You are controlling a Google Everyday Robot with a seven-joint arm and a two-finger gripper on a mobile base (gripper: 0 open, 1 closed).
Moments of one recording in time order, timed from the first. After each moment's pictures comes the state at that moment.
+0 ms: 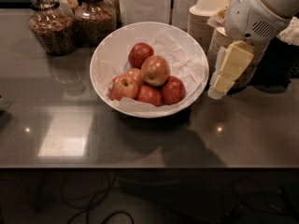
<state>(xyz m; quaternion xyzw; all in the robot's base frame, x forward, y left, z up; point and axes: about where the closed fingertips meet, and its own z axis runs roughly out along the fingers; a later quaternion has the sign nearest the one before) 0.502 -0.138 0.983 -0.65 0.72 0.04 0.25</state>
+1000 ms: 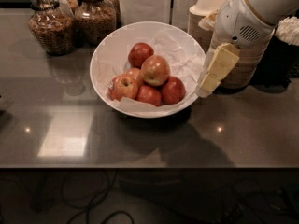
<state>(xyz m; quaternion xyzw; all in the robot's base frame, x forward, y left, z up) 0.517 -0.120 0.972 -0.64 0.72 0.07 0.27</state>
